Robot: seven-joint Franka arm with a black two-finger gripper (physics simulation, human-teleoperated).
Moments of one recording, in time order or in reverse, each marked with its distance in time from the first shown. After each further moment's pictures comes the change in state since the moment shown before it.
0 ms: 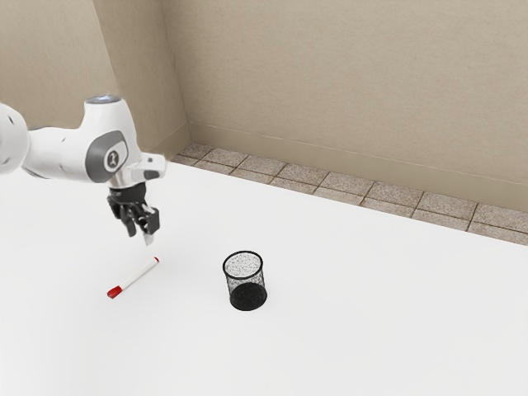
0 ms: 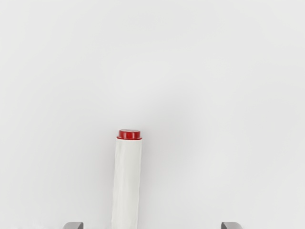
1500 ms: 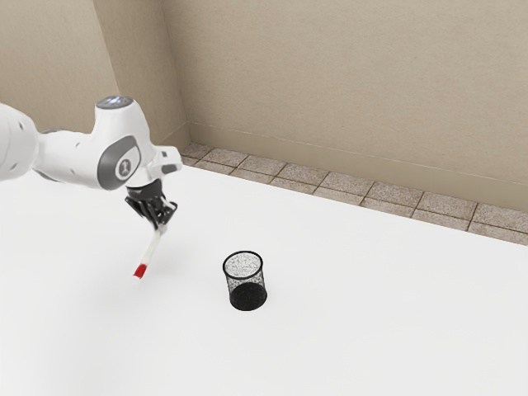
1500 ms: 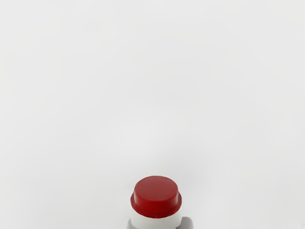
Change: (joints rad) arm -0.044 0.010 -0.006 -0.027 0.032 0.178 -0.224
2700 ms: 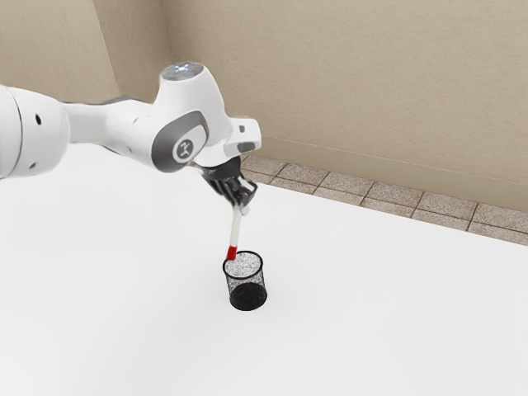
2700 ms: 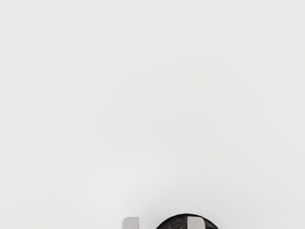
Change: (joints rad) arm -0.235 -0.064 -0.091 0.127 -0.013 -0.060 -0.083
